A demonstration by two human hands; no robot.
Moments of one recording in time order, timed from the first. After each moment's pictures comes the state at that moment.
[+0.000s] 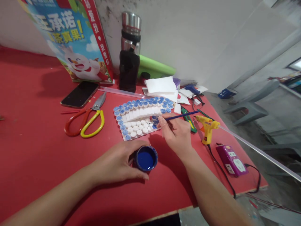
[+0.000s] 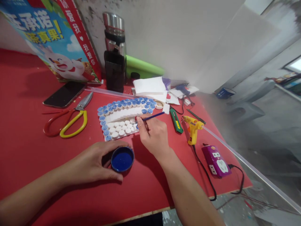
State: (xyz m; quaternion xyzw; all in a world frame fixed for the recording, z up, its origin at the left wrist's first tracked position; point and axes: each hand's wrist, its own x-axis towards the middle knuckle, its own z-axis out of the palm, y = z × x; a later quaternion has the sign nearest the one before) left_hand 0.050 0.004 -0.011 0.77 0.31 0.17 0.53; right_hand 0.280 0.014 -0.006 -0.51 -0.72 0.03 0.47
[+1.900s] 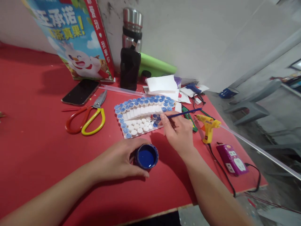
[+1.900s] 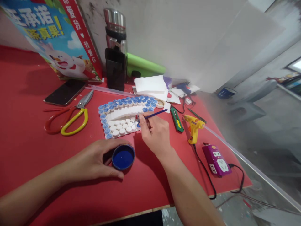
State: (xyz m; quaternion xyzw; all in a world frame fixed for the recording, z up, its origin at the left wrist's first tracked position) left_hand 0.049 0.005 -0.011 0.77 0.32 0.16 0.52; right_hand 0.280 0.012 -0.004 -0.52 -0.71 0.01 0.47
